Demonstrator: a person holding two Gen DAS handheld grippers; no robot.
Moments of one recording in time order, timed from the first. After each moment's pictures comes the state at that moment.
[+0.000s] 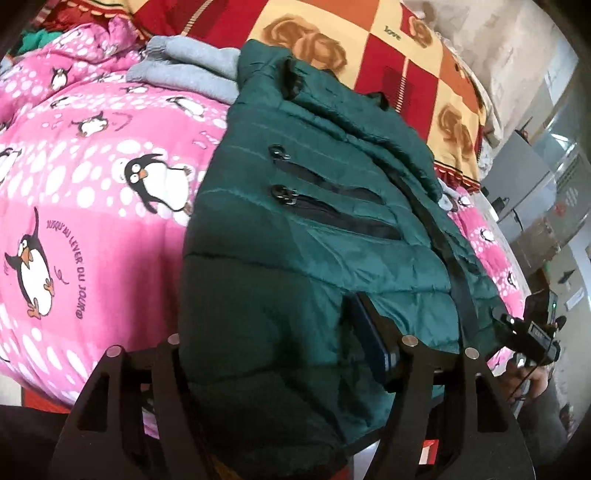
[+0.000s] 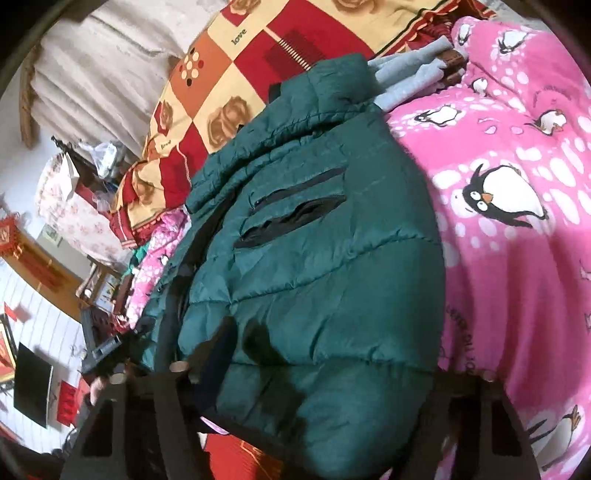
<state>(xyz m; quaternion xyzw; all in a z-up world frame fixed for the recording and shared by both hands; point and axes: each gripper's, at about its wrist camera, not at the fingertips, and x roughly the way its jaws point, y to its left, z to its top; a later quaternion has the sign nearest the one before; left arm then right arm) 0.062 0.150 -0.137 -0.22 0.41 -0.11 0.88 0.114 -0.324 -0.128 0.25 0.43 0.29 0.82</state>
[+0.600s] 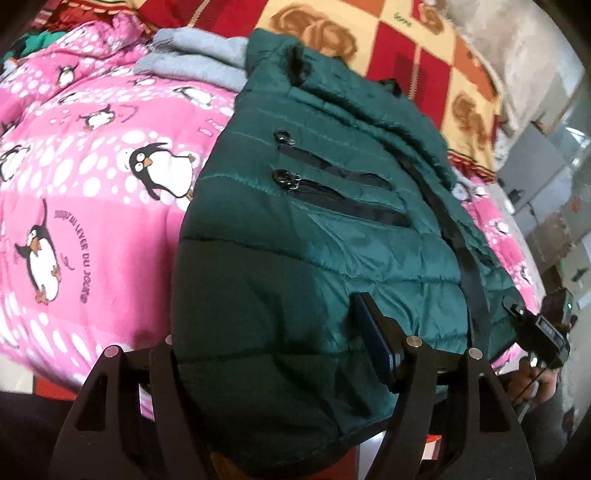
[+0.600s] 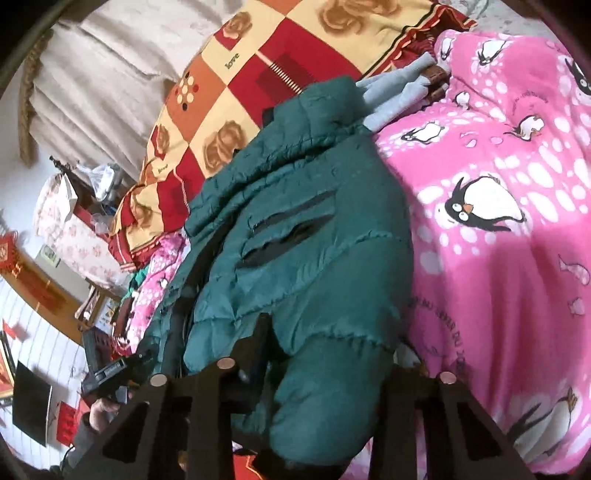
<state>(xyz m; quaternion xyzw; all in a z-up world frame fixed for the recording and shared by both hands) 0.067 0.140 -0.136 -0.21 0.45 -0.07 0.86 0.107 -0.325 -0.124 0.27 0.41 0.25 0.84</state>
